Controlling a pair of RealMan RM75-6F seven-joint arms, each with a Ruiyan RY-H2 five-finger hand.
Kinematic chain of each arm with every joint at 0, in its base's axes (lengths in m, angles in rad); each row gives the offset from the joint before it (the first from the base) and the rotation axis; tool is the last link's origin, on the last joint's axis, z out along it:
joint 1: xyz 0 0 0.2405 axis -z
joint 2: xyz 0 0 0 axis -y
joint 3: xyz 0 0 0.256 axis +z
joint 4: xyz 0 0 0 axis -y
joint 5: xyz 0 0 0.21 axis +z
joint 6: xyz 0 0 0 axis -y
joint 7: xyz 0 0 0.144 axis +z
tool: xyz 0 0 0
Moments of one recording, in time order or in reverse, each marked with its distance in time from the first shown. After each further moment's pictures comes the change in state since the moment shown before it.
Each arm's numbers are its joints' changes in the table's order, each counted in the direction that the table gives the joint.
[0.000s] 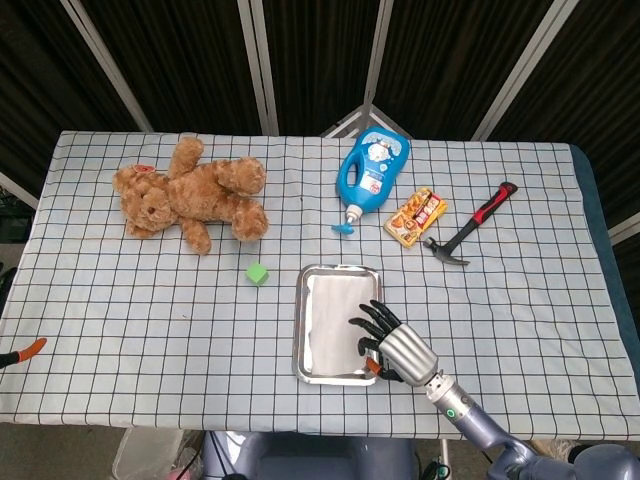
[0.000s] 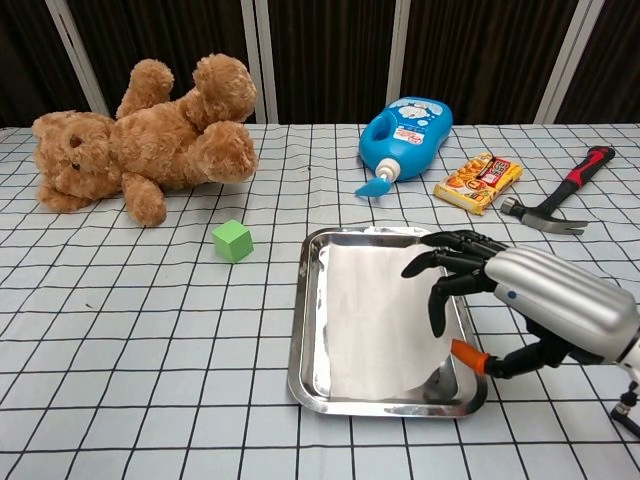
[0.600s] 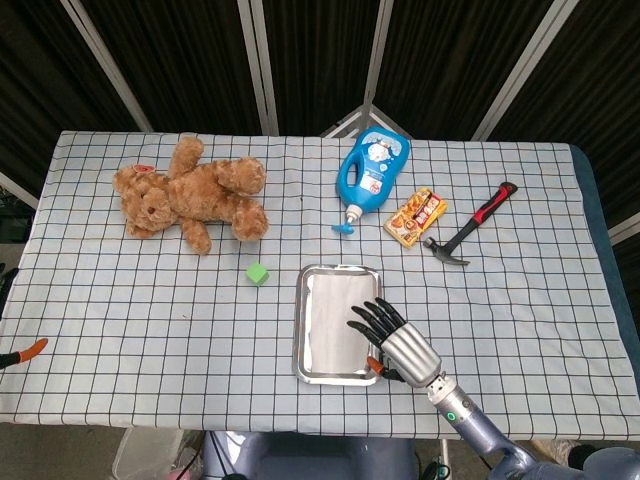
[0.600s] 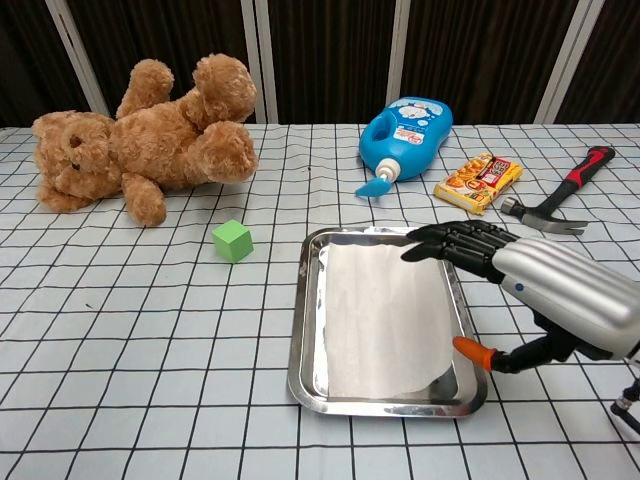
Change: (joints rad) left arm 0.000 -0.005 0.002 0.005 0.004 0.003 -0.016; right arm 0.017 -0.049 0.006 0.116 0.030 -0.004 -0.125
